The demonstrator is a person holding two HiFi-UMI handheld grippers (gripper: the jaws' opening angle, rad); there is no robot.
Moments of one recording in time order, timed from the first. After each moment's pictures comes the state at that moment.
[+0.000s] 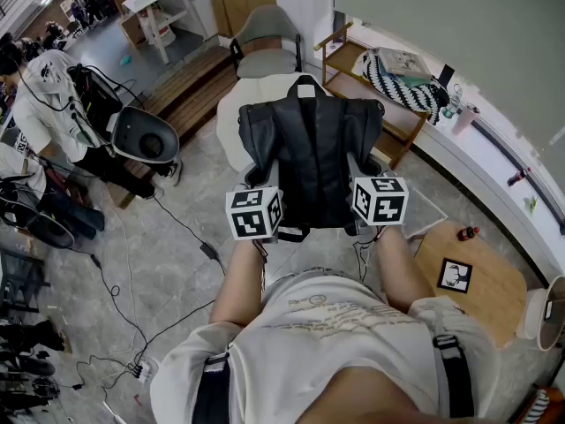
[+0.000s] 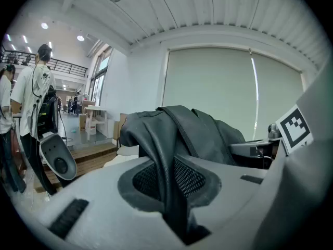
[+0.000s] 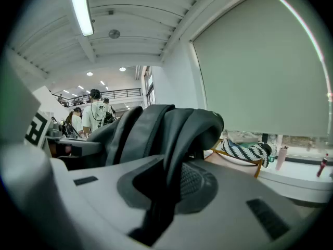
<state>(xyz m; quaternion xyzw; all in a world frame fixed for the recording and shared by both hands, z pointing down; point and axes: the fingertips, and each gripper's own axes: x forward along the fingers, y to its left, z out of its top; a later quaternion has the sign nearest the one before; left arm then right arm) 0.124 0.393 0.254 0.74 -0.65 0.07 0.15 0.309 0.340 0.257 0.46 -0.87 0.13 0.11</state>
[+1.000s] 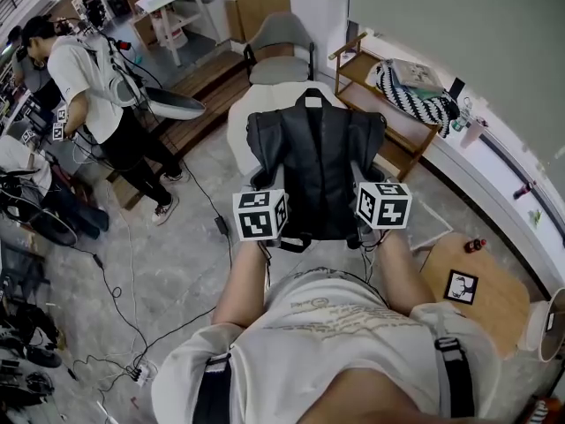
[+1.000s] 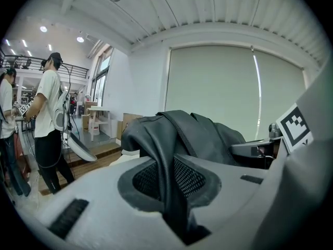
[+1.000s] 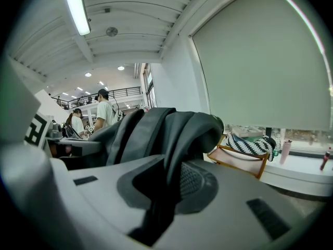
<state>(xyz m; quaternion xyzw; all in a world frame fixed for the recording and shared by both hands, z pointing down) 0.083 0.388 0.255 0.73 -0.66 0.08 0.14 0.270 0.336 0.265 0.46 -0.87 0.16 0.12</state>
